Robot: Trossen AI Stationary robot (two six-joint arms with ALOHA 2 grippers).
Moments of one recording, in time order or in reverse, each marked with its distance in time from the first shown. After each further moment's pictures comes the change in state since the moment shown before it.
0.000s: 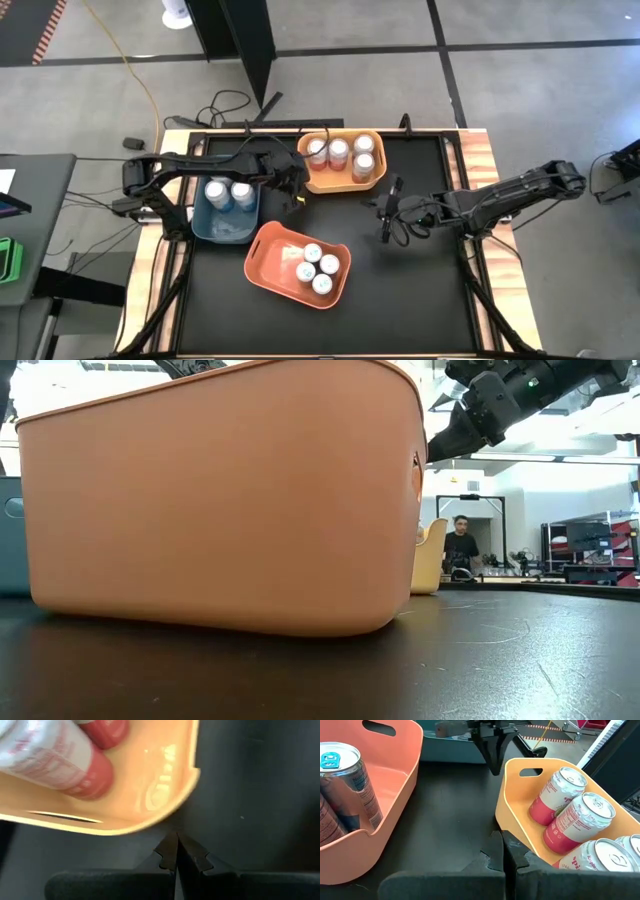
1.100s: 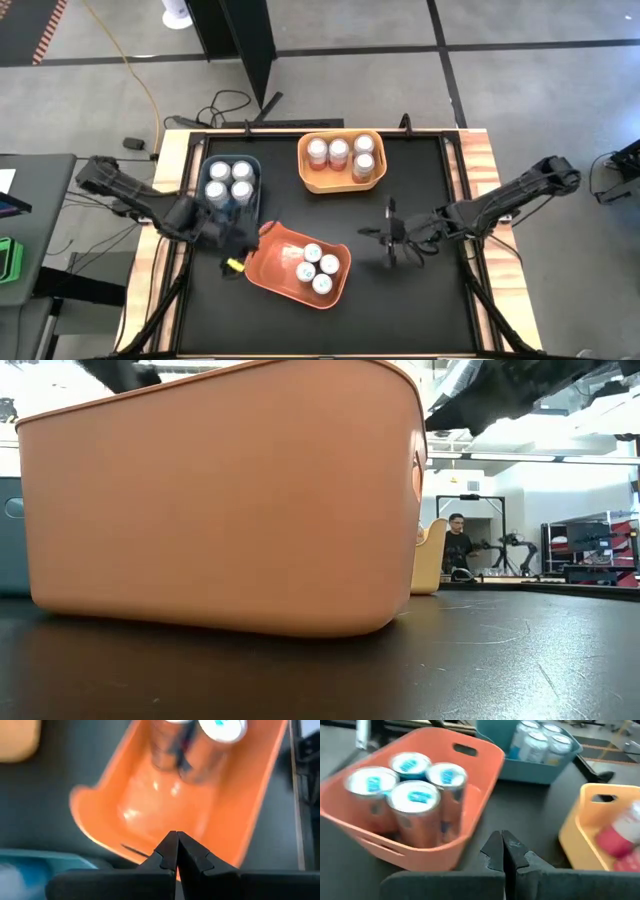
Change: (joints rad) left arm -0.702 -0.451 -0.022 -0.453 -0.107 -0.552; right arm 0.174 0.025 0.000 0.096 -0.110 0.010
